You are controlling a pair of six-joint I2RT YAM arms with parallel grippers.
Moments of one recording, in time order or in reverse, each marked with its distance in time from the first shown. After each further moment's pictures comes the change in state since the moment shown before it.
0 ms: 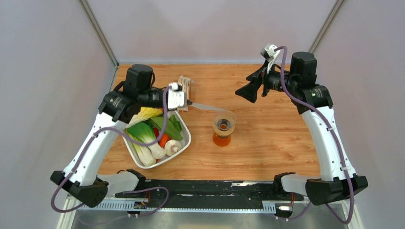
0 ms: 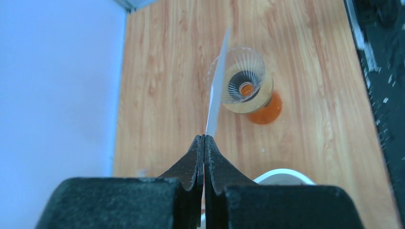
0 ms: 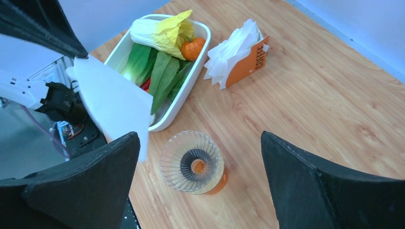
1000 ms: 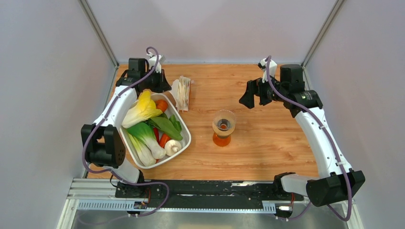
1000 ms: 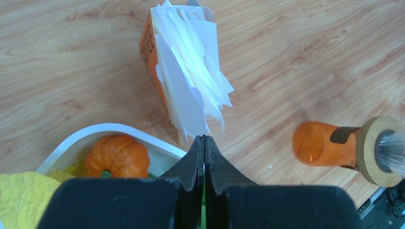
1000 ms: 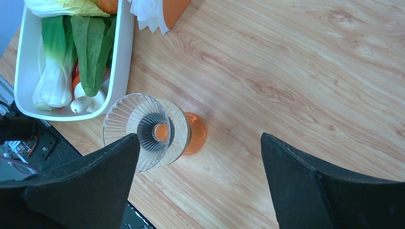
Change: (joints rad) left arm 0.362 0.383 -0.169 0.404 -0.280 -0.869; right arm 0.017 -0.008 -0.174 -0.085 0.347 0.069
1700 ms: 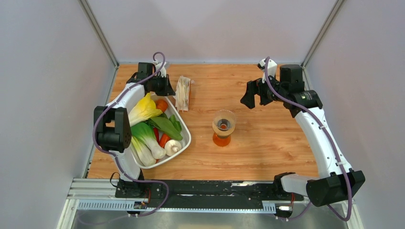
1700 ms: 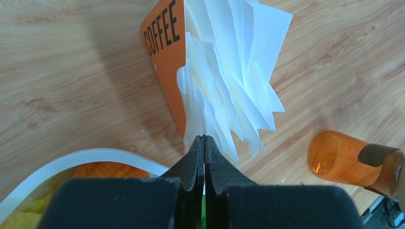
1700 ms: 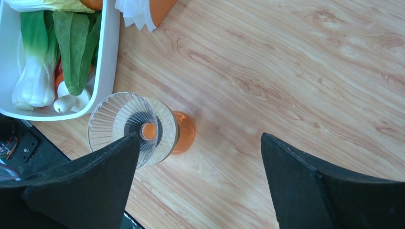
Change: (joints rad) left arm 0.000 0.204 0.000 0.085 0.018 -0.049; right arm 0.002 0.000 0.000 -0.004 0.036 -0.034
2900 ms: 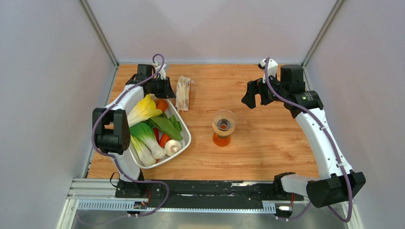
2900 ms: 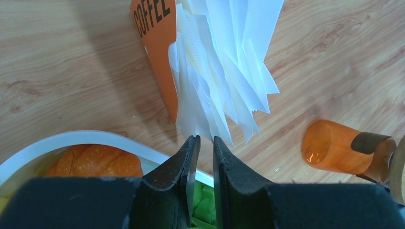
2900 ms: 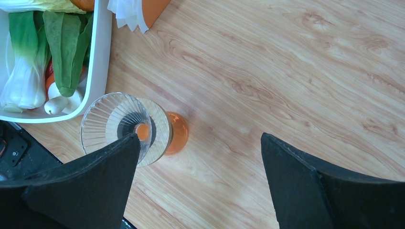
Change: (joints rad) left arm 0.008 -0.040 -0.036 -0.031 0.018 -0.003; right arm 0.001 -0.010 0.000 0.001 0.032 -0.016
